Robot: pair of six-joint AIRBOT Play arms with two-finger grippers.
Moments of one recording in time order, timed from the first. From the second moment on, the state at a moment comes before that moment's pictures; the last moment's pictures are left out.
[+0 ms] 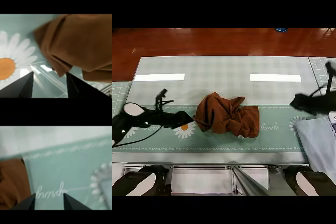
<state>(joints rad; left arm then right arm) -0.03 -1.05 0.53 0.78 -1.00 -1.30 -0.10 -0.81 0.83 -1.33 1.22 1.73</state>
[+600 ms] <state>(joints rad) -0.25 -1.33 0.55 0.45 -0.78 -1.15 -0.10 -0.63 0.37 -1.03 1.17 1.72</state>
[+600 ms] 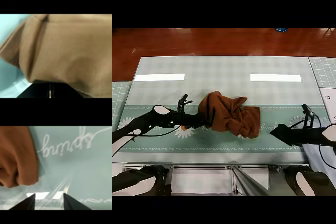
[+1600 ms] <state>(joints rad) -0.01 -1.30 0.87 0.41 -1.01 -1.07 0.19 -1.26 0.95 -0.71 0.97 1.45</state>
